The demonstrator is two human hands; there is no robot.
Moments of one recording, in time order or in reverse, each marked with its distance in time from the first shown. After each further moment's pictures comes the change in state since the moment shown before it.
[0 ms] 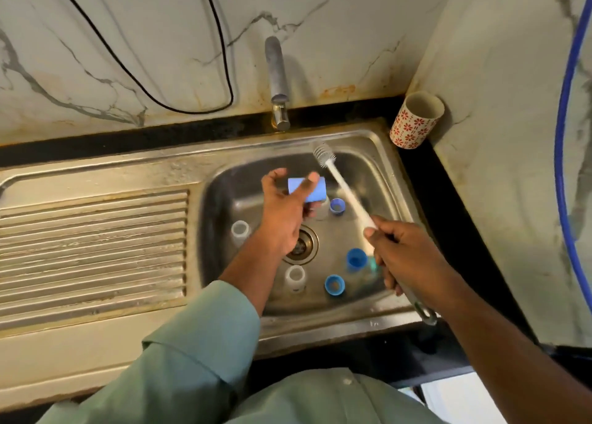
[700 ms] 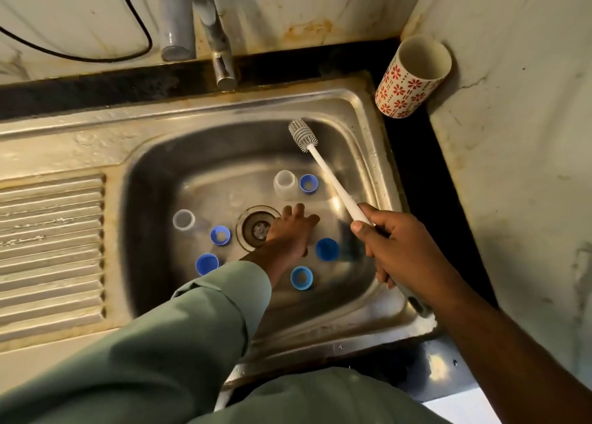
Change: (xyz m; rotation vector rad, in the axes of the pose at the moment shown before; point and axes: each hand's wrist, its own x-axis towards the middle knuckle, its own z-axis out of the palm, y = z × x) left_hand 0.094 -0.136 0.023 1.868 -0.573 0.117; right_hand 0.080 0.037 -0.039 -0.135 -0.046 0.068
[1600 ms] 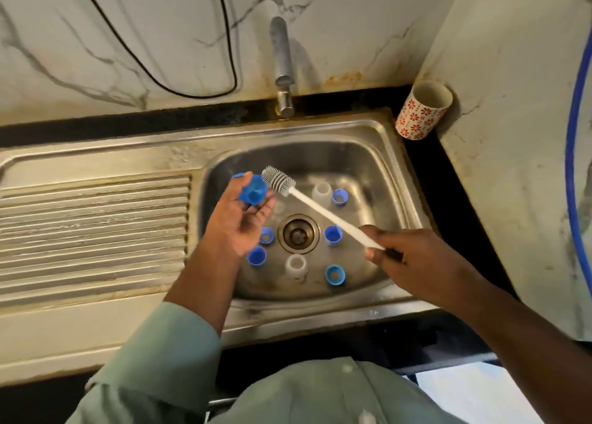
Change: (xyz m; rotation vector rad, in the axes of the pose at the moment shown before) left_hand -0.185 -0.068 -0.089 -2.372 0.593 -0.239; right_hand -0.100 -0.032 0.019 -0.605 -0.057 -0.357
